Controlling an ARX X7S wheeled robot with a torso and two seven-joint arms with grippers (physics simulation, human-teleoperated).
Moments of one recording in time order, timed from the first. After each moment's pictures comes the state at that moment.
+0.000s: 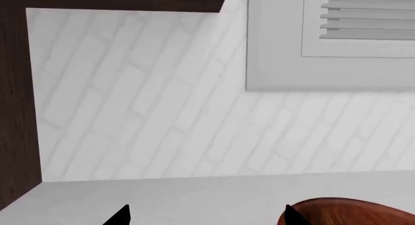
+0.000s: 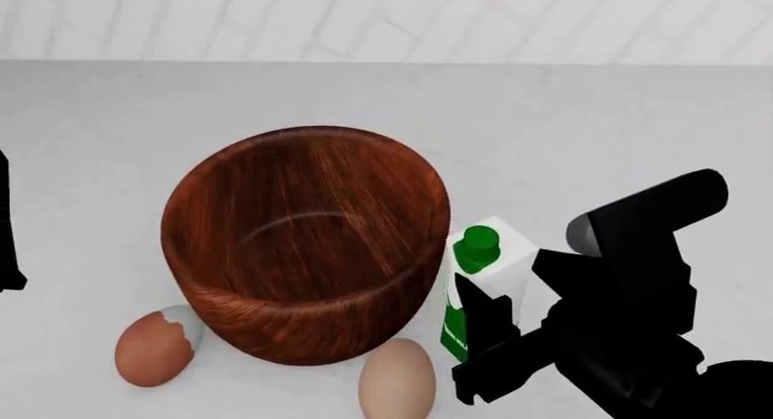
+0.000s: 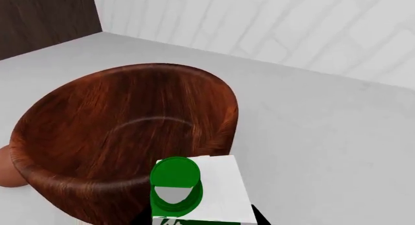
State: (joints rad) left arm -0.40 -0.76 0.07 0.45 -0.88 -0.42 -0.32; right arm 0.72 0.82 -0.42 -0.26 1.12 0.76 0.03
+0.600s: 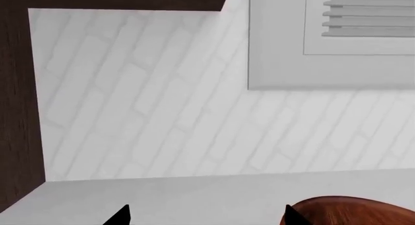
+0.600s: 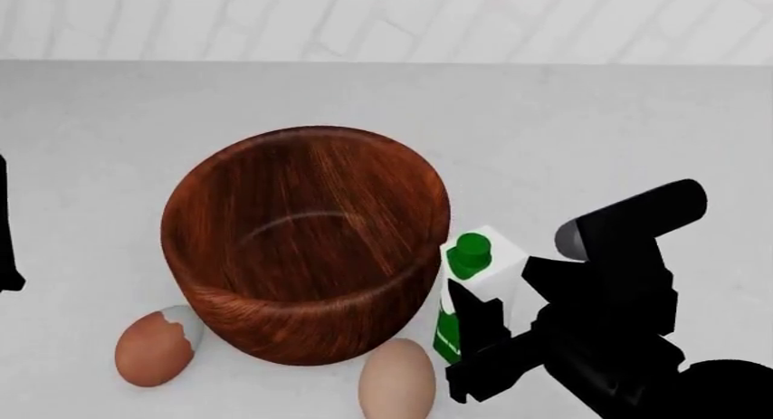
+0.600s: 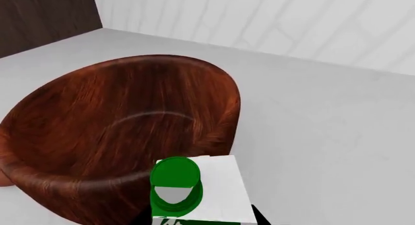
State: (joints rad) left arm -0.39 -0.77 0.08 0.45 -0.88 -0.42 -0.32; right arm 0.72 0.77 -0.45 -0.17 1.06 0.72 -0.02
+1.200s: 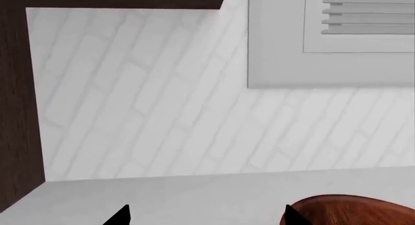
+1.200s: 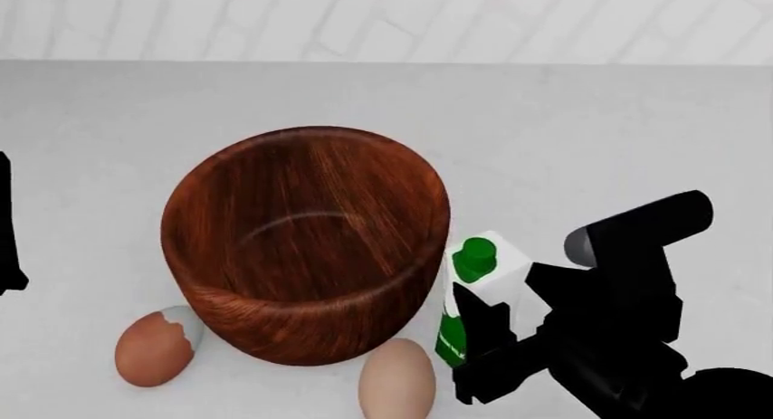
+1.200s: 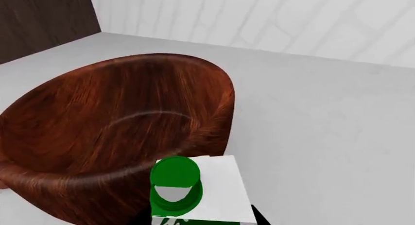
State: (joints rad) left arm -0.41 -0.77 0.09 0.44 -0.88 -0.43 -0.32; right arm 0.69 0.77 -0.45 -0.13 1.05 0.67 -0.05
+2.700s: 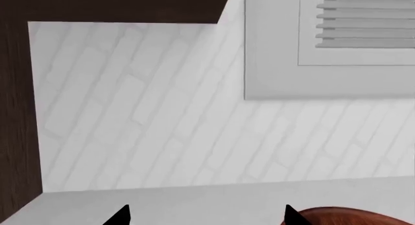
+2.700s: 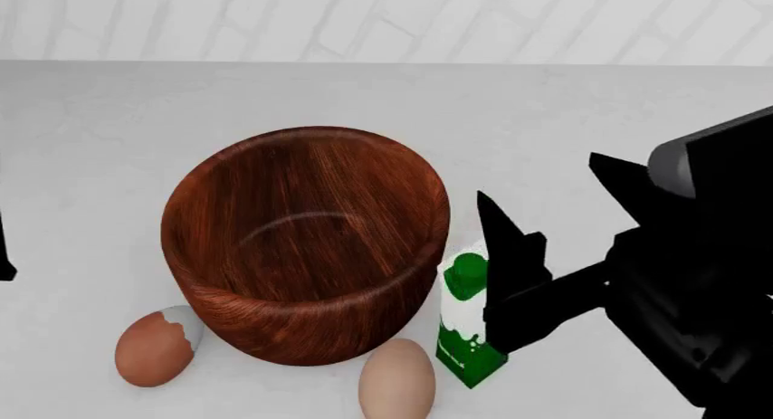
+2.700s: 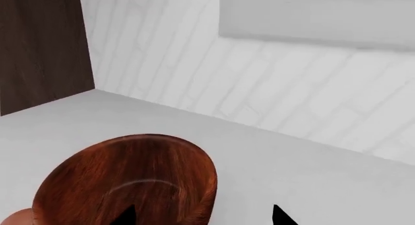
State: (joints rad) left arm -0.41 -0.79 0.06 0.48 -0.91 -0.44 -0.34; right arm 0.75 0.92 -0.25 -0.43 1.28 0.76 0.18
